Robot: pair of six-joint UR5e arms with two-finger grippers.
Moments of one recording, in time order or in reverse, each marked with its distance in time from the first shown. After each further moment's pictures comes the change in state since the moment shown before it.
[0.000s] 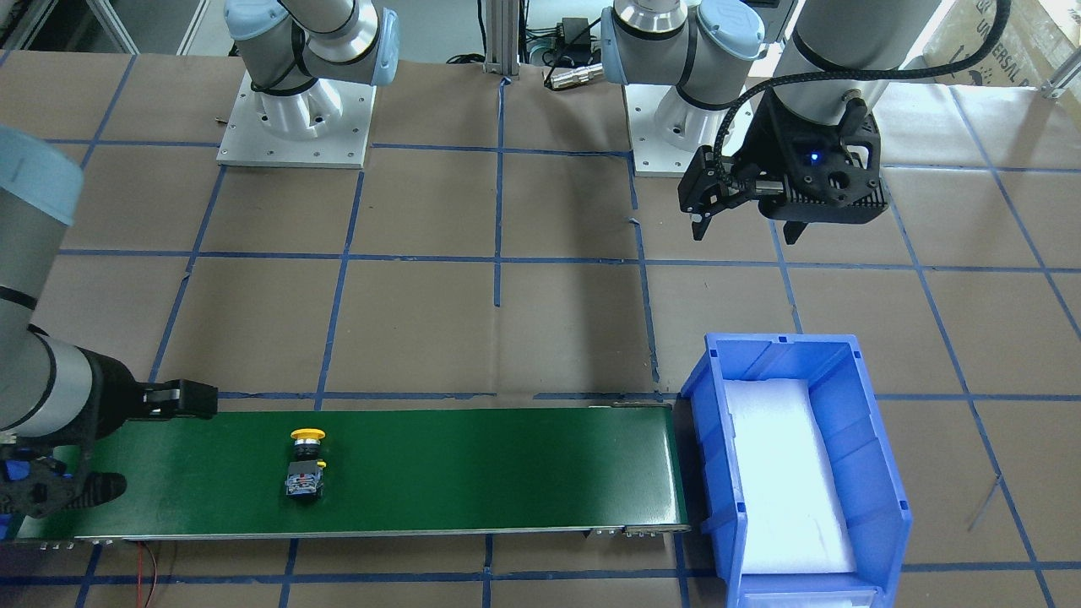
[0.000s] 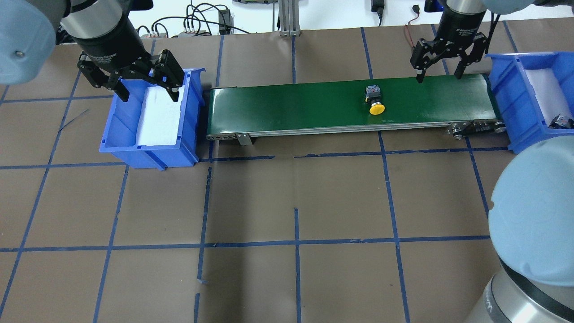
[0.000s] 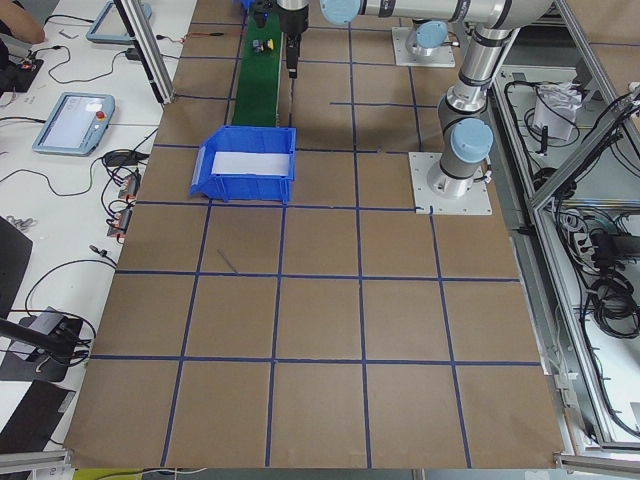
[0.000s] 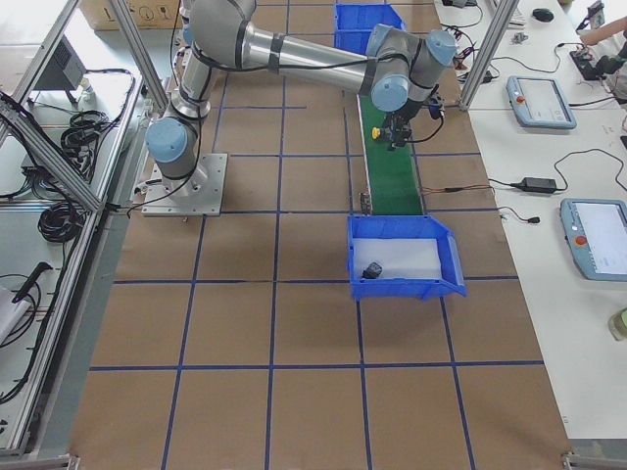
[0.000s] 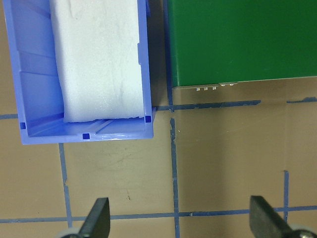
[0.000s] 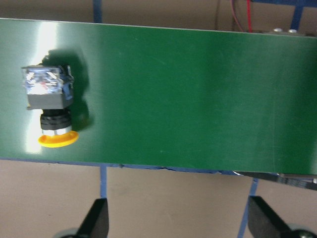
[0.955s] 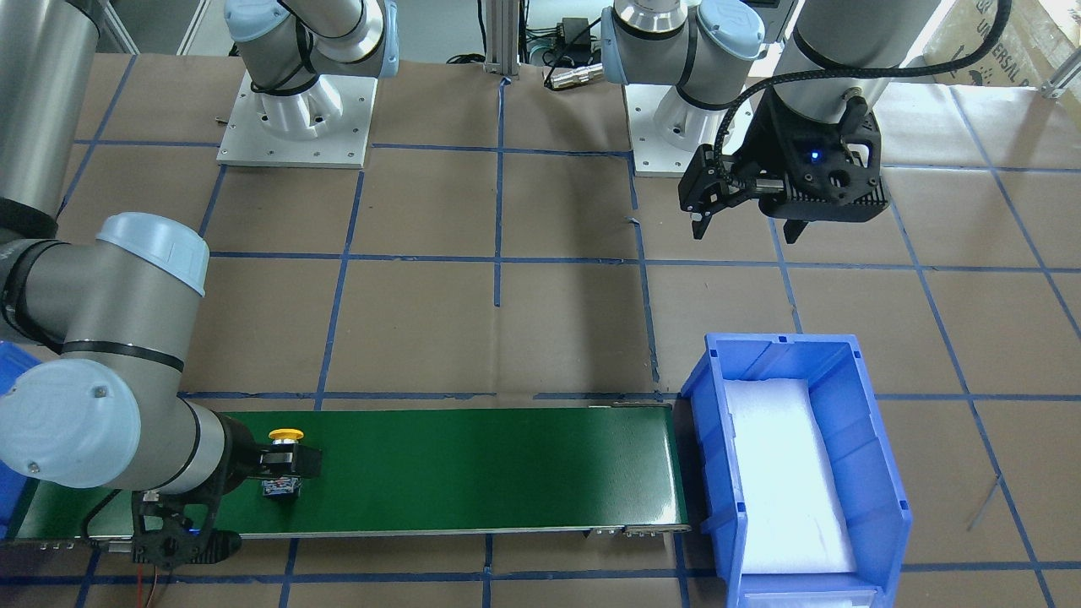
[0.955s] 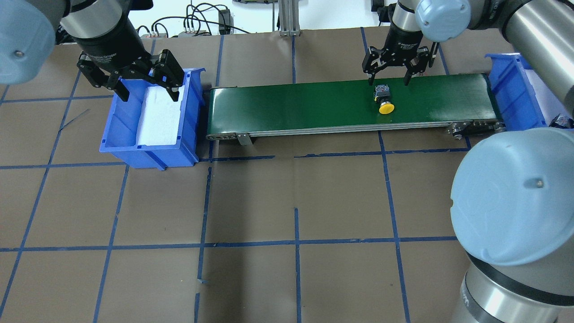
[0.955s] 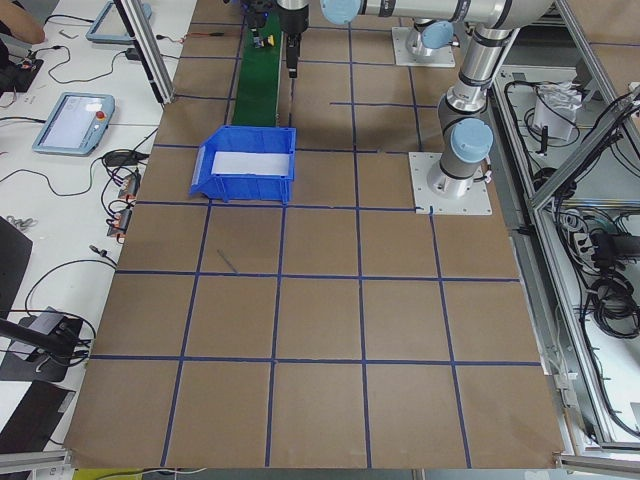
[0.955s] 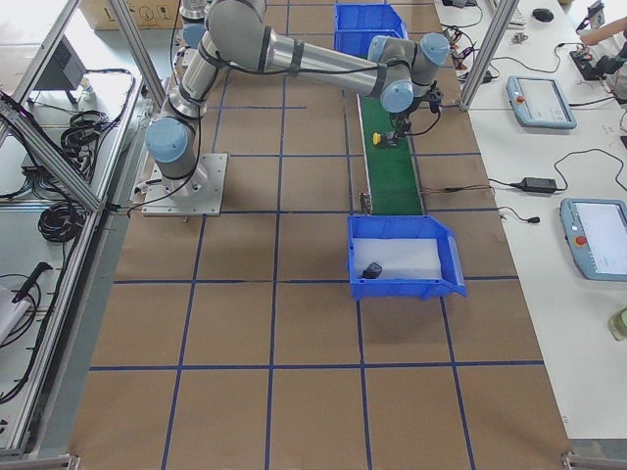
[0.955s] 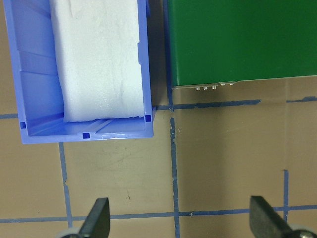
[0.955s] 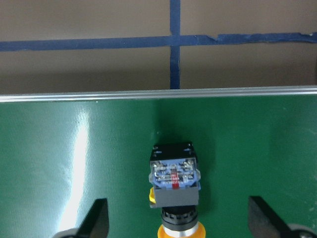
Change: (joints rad) left arm 0.000 0.002 0.000 0.000 -0.001 0.000; right arm 0.098 0.113 0.010 -0.182 0.070 0.186
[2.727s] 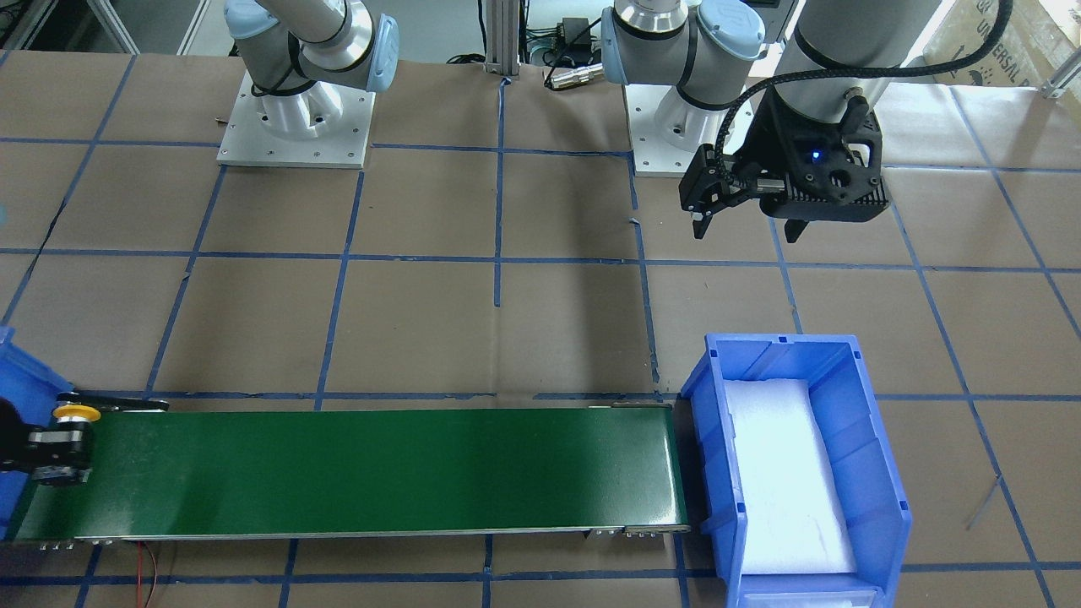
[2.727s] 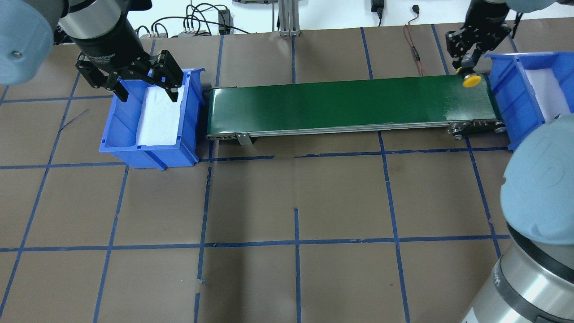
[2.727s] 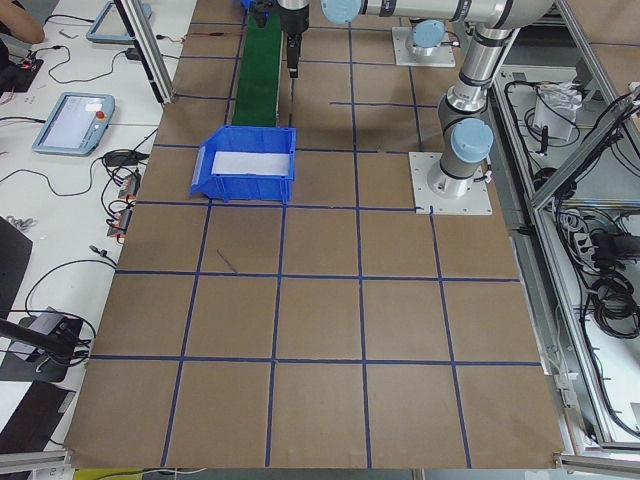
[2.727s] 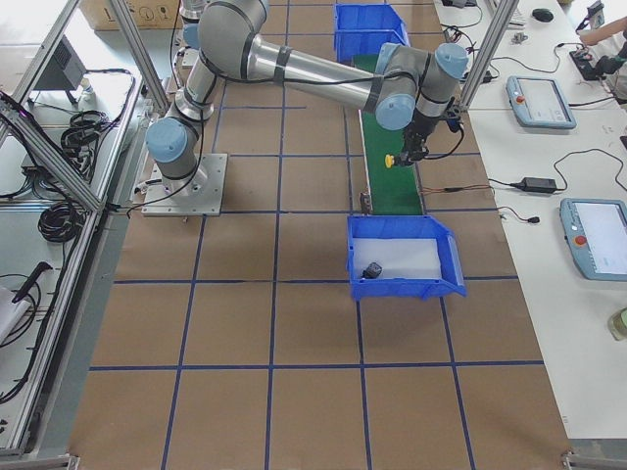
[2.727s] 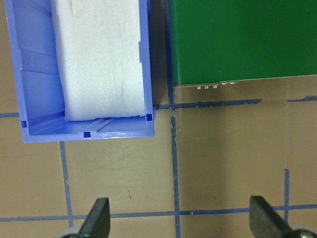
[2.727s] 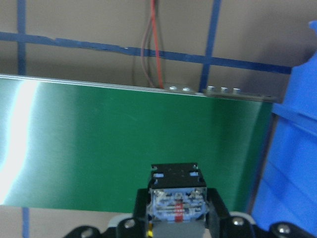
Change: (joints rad) left arm 0.001 0.002 -0.001 -0.003 0.002 0.000; right arm -0.243 -0.075 -0.062 0.063 -0.147 -0.387
